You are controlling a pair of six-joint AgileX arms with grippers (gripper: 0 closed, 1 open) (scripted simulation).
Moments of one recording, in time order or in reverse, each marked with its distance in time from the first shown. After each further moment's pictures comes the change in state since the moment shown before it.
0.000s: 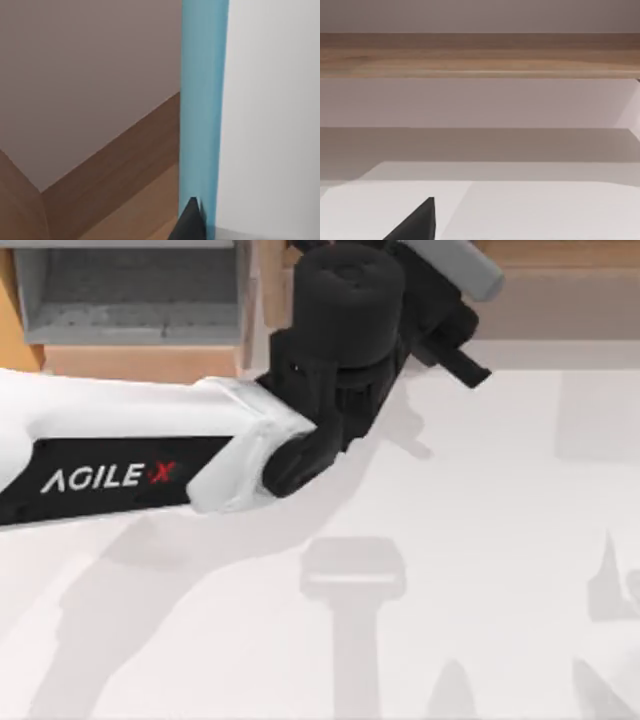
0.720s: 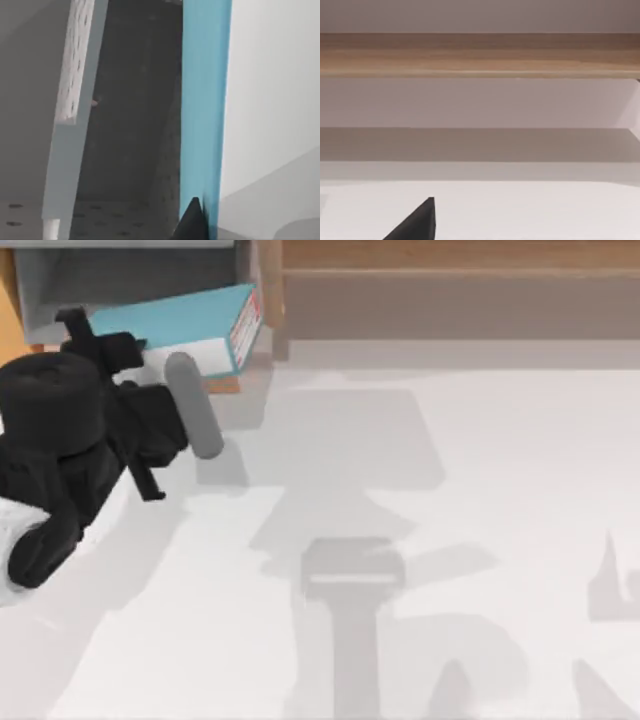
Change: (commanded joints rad) left arm 0.443 -0.298 -0.597 0.088 0.169 0.782; right arm 0.000 0.000 0.000 0.000 0.000 0.000
